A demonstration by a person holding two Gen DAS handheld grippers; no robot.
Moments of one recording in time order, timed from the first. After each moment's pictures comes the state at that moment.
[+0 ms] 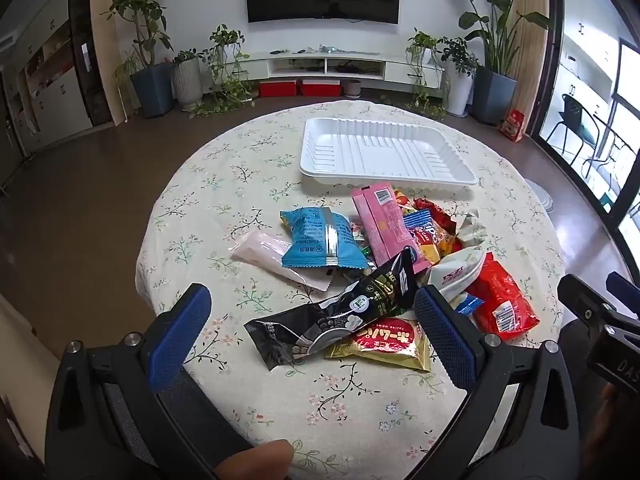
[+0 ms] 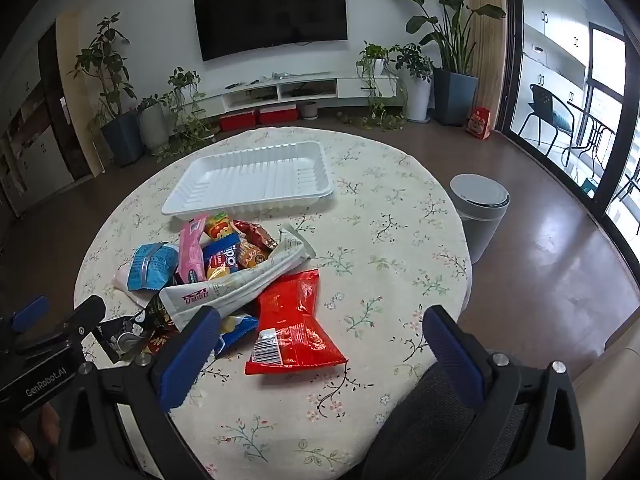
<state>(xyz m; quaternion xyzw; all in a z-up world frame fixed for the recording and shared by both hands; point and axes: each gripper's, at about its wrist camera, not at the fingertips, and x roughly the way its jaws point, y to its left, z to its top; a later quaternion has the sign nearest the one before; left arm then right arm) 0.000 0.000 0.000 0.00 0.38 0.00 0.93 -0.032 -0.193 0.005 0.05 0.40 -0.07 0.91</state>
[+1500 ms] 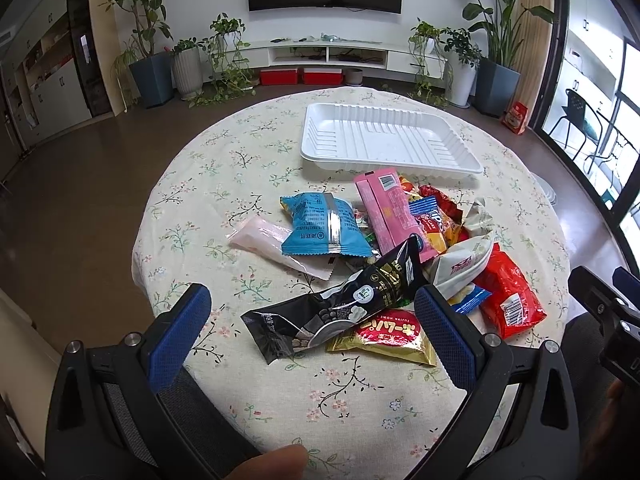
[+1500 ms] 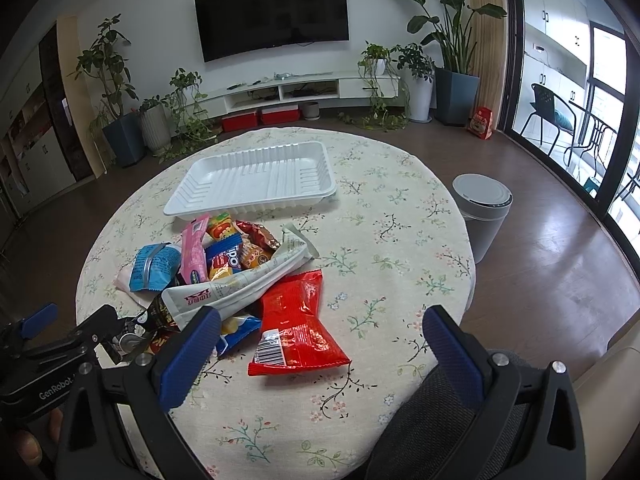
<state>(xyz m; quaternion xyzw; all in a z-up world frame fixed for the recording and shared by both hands) 0.004 -0.002 -0.014 0.00 0.40 0.00 0.92 -0.032 -0.193 0.004 0.05 0.40 -0.07 0.91</state>
